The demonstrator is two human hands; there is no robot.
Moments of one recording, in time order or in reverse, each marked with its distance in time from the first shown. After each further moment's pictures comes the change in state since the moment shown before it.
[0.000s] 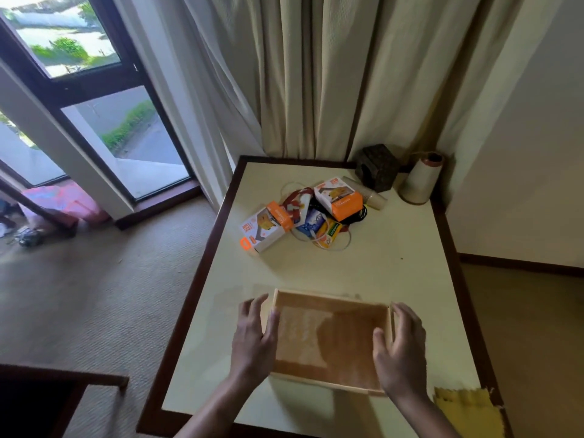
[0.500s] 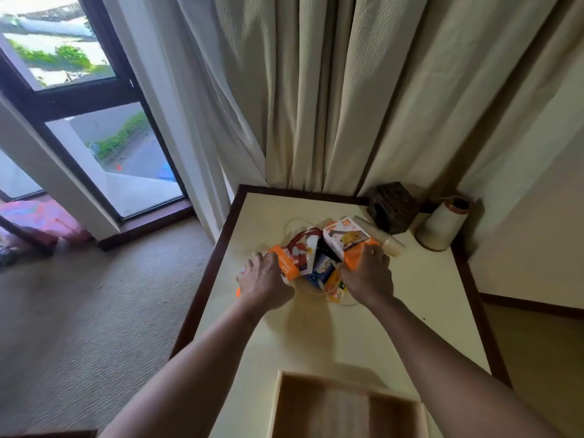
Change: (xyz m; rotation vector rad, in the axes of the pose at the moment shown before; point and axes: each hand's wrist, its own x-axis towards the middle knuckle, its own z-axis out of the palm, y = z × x) left_hand 0.249 0.062 0.002 0.612 -0.262 -0.013; right_hand 0.248 -0.131 0.094 -0.318 -0.167 -0.042
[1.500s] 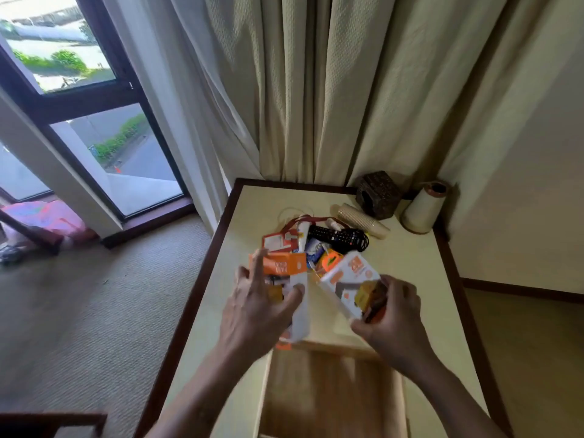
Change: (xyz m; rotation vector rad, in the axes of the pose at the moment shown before) left_hand -0.172 0.021 -0.044 -0.465 0.266 0.129; right_hand -0.157 0.062 -0.070 0.264 -0.009 -0.093
